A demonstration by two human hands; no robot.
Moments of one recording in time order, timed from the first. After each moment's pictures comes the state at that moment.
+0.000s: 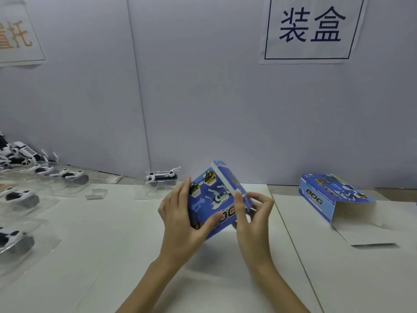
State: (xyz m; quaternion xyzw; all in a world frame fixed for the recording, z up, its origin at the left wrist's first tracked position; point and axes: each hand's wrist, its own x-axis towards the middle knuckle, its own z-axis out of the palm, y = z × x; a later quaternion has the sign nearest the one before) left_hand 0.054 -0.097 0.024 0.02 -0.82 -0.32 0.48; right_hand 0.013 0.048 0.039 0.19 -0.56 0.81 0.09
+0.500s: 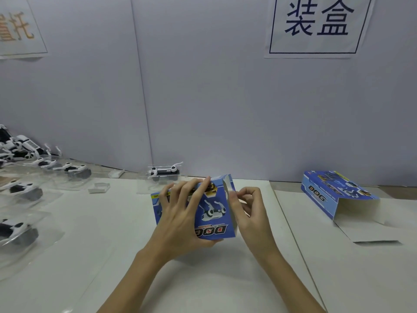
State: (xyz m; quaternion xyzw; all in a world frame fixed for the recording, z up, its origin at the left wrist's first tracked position) left_hand 0.058 -0.131 0.022 -0.08 -0.89 -0.07 0.44; right_hand 0.001 0.055 0.040 0.25 -0.62 0.74 0.01
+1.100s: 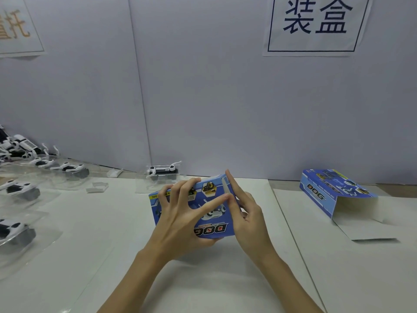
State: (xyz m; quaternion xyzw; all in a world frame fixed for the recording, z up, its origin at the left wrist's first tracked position) left_hand 0.063 -0.123 0.029 -0.10 -0.88 0.05 0.45; right_hand -0.002 0.053 0.033 0.33 -0.65 0.69 0.02
